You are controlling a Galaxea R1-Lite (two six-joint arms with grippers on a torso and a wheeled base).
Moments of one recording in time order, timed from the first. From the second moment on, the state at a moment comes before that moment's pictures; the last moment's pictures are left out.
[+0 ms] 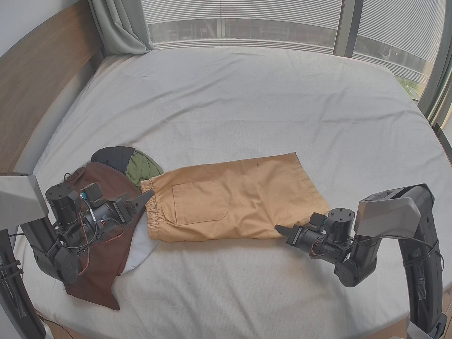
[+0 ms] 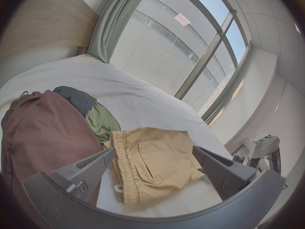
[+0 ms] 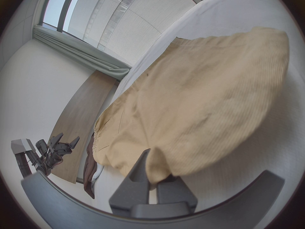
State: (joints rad) left arm -0.09 2.09 -0.42 -1.55 -0.40 -0.38; right arm 0.37 2.55 -0.73 -1.54 0.31 0.69
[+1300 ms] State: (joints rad) left arm -0.09 2.09 -0.45 -1.55 -0.48 -0.38; right arm 0.38 2.32 -0.19 -1.54 0.25 0.56
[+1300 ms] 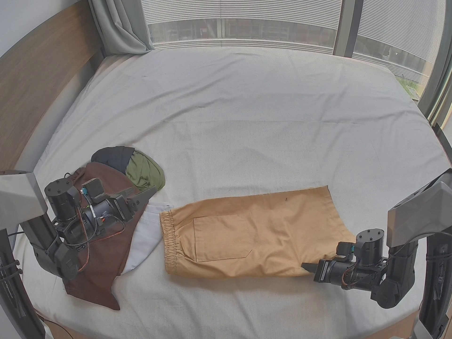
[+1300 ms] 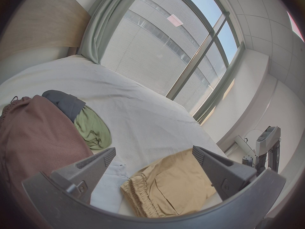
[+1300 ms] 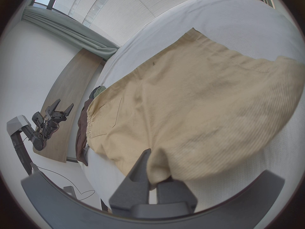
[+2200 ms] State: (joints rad) left arm -0.10 2.09 -0.44 -1.55 -0.50 -0.38; right arm 0.39 2.33 -0.16 -1.54 0.27 0.53
